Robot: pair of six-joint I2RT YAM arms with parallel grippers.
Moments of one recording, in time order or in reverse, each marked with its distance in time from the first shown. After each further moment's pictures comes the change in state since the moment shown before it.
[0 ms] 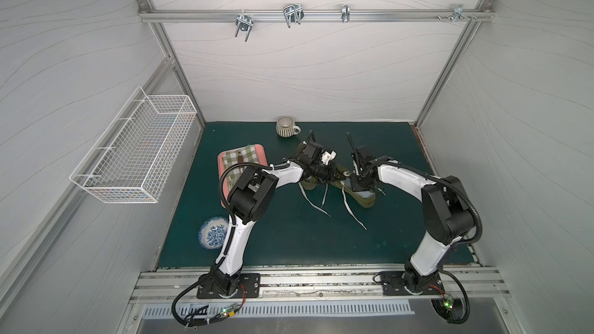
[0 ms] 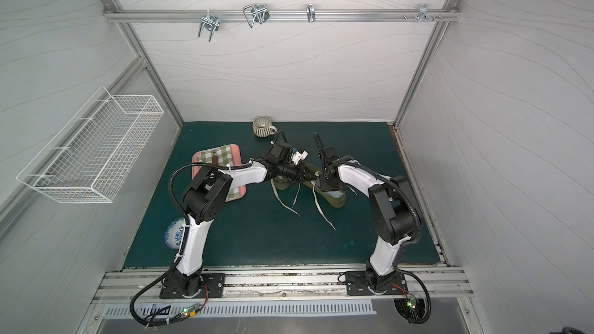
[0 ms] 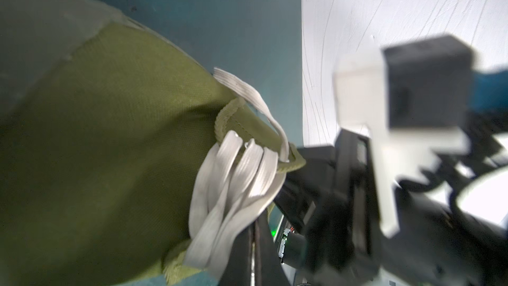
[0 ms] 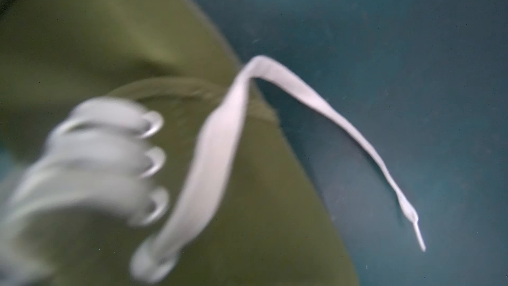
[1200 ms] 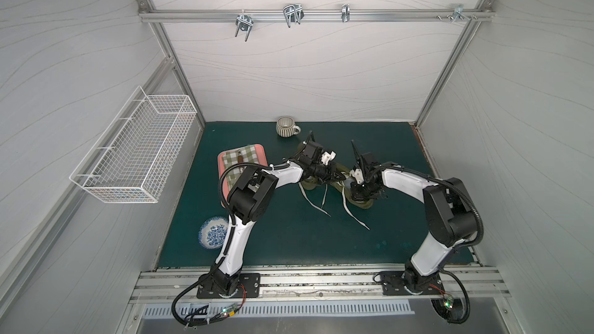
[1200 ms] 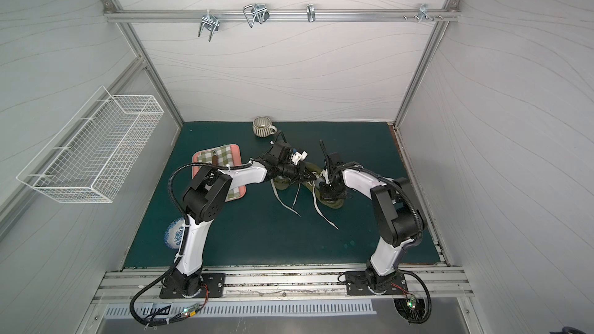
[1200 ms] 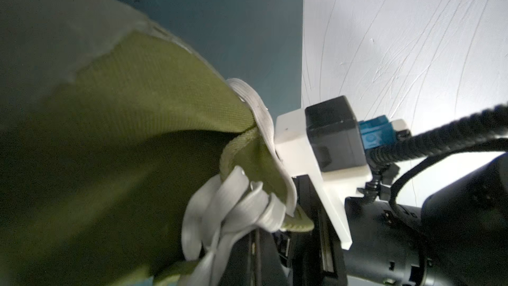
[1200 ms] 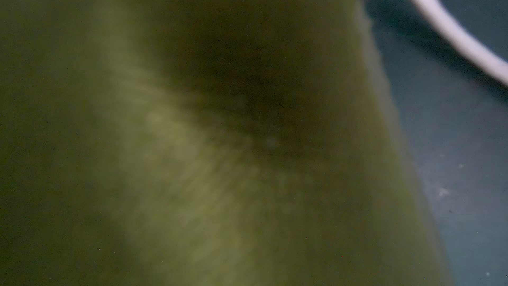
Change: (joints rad) left arm -0.002 -0.009 -0.003 -0.011 0.000 -0.027; right arm -0.074 -0.008 -0.124 0.029 -0.333 0.025
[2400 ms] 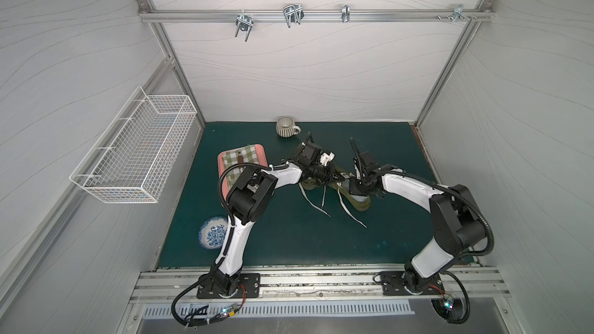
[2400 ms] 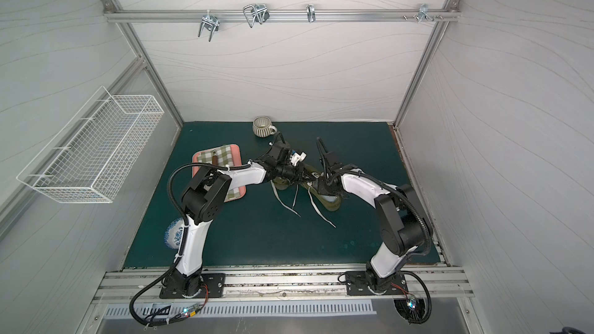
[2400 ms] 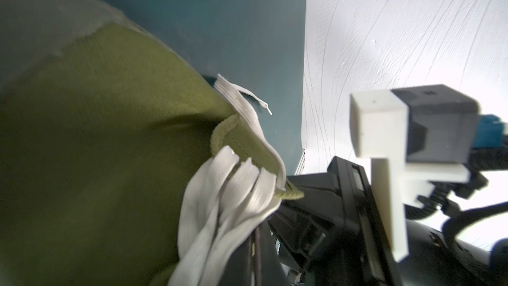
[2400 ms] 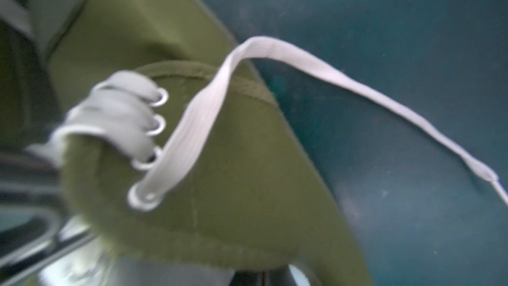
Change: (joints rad) left arm -0.003 -0.006 -0.024 0.029 0.001 -0.017; right arm 0.055 -0.053 -0.034 0.148 0.237 0.187
